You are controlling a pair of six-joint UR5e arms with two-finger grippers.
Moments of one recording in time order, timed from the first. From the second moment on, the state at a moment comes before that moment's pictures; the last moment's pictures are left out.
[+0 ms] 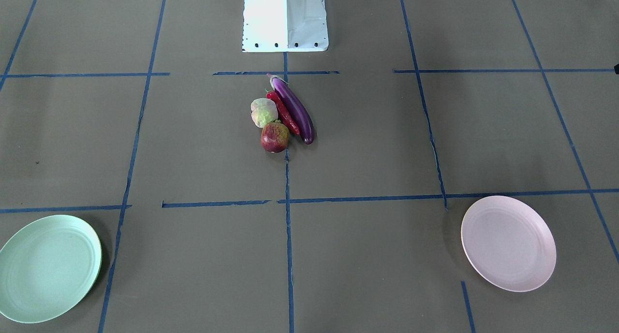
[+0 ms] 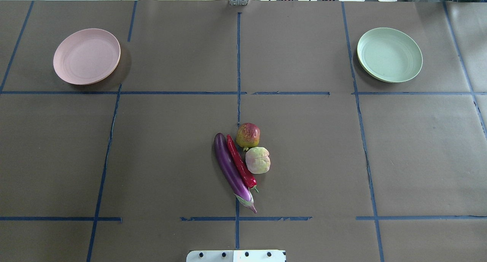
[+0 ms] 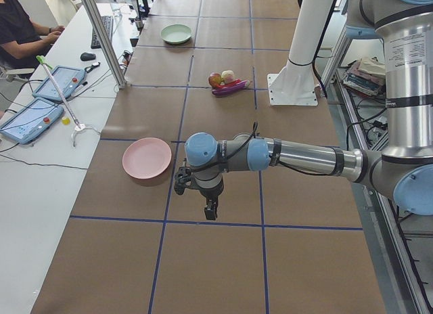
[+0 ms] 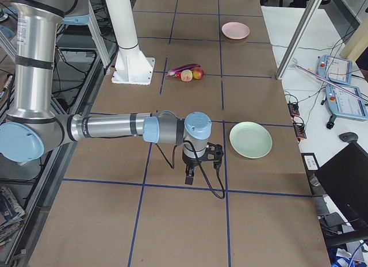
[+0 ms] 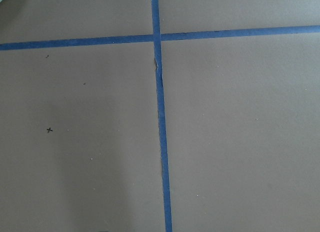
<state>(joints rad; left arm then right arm) -1.52 -1.40 -1.86 -1.36 -2.34 0.11 1.53 -1.73 1.84 -1.69 2.30 0.10</state>
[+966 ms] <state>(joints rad) -1.52 -1.40 -1.86 -1.37 -2.38 0.11 1.45 -1.76 1.82 -1.42 2.44 0.12</state>
